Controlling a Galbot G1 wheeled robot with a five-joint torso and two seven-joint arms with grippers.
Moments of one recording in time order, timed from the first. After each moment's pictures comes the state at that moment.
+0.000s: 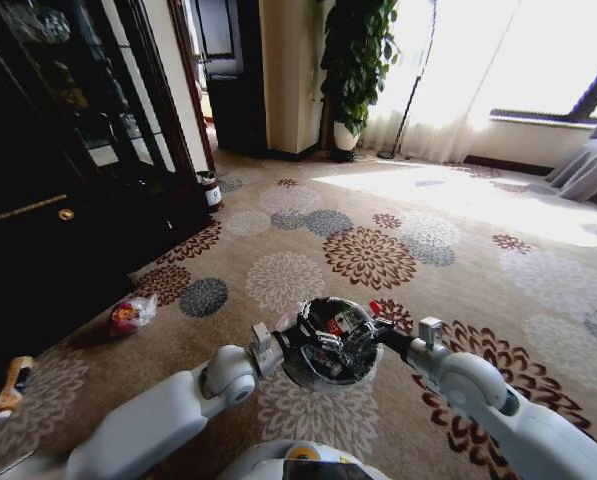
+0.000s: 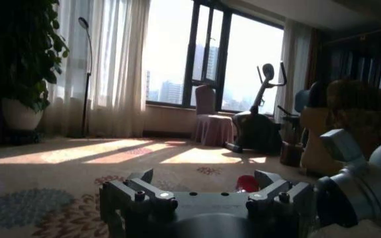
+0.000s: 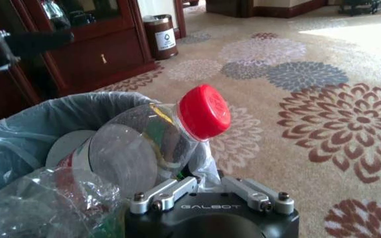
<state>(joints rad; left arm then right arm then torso) 0.91 -0.82 0.19 -2.12 -0.73 0.06 0.02 -1.33 0.63 0.34 2.15 0.95 -0.44 0.09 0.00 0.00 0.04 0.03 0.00</state>
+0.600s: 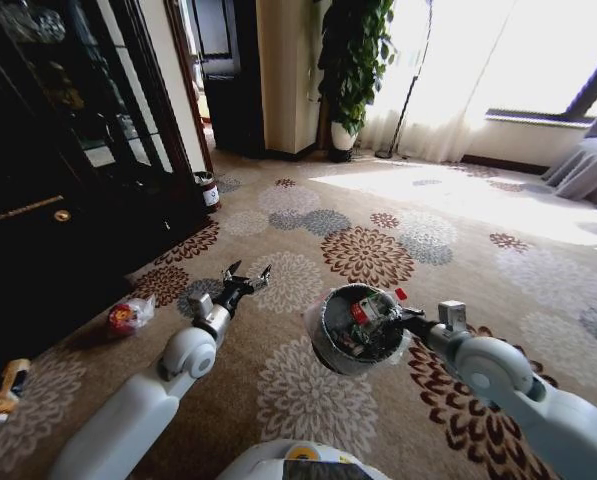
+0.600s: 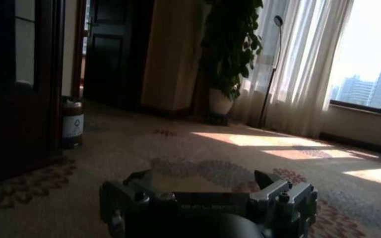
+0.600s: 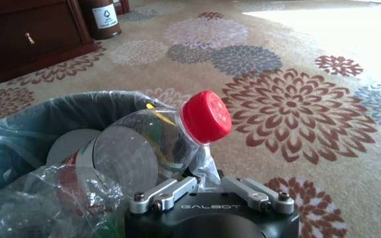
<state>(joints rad) 1.30 -0.96 -0.37 -2.13 -0.73 0.17 -0.29 -1.17 0.51 0.32 2.18 1.25 -0.63 0.41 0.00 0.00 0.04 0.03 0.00</state>
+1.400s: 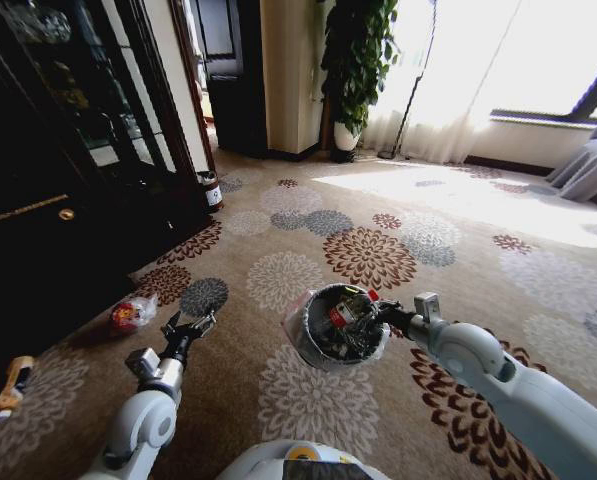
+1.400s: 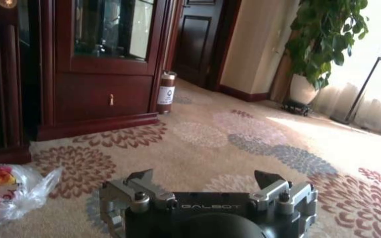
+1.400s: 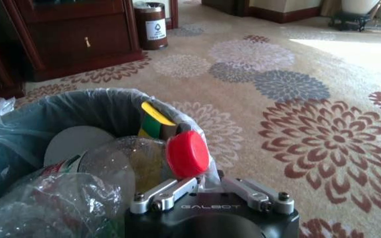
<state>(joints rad) 1.67 -1.22 -0.66 -2.21 -0.63 0.17 -0.28 -1.10 0.60 0.21 2.12 0.95 -0.57 0.17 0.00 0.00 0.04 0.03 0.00</state>
